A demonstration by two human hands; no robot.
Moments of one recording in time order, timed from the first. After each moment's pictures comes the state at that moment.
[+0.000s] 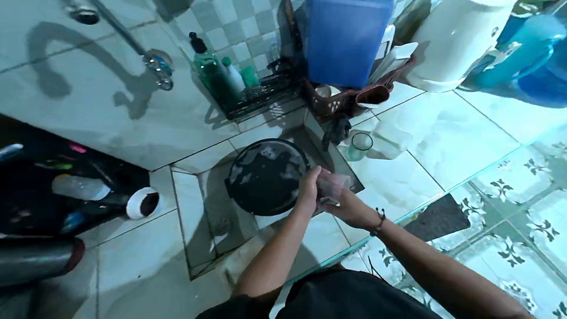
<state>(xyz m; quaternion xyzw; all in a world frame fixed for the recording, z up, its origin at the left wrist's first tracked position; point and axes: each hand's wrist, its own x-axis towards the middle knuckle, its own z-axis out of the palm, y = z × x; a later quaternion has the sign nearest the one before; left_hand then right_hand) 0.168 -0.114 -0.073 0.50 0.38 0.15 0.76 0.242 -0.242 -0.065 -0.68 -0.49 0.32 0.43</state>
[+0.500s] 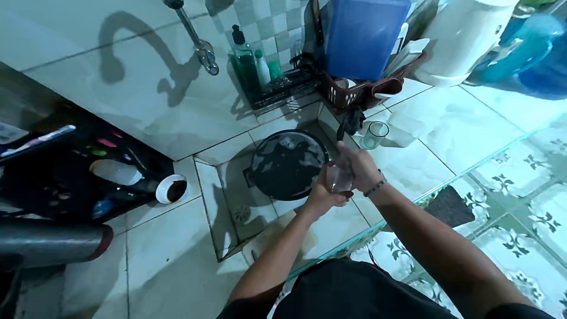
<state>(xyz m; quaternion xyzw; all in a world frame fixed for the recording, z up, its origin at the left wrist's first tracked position) 0.062 -0.115 -0.060 0.57 0.18 0.07 0.80 0.193 -0.184 -0.016 -0.67 -0.13 0.35 0.64</state>
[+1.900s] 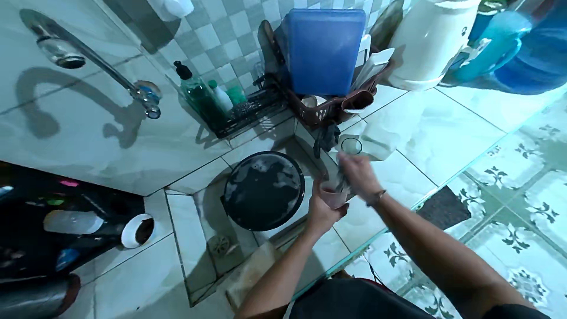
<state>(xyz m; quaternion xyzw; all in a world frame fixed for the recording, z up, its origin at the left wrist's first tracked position) 0.171 -0.154 -0.087 0.72 0.24 0.18 0.63 0.304 -0.223 -0.026 -0.73 -0.27 0.23 0.58</state>
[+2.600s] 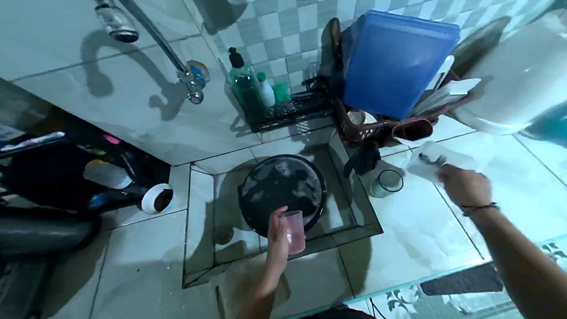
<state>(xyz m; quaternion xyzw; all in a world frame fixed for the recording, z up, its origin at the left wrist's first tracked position) 0.081 -0.093 -0.118 0.55 0.42 0.34 0.64 0.508 -0.256 -0.047 -0.93 -0.36 0.08 0.07</state>
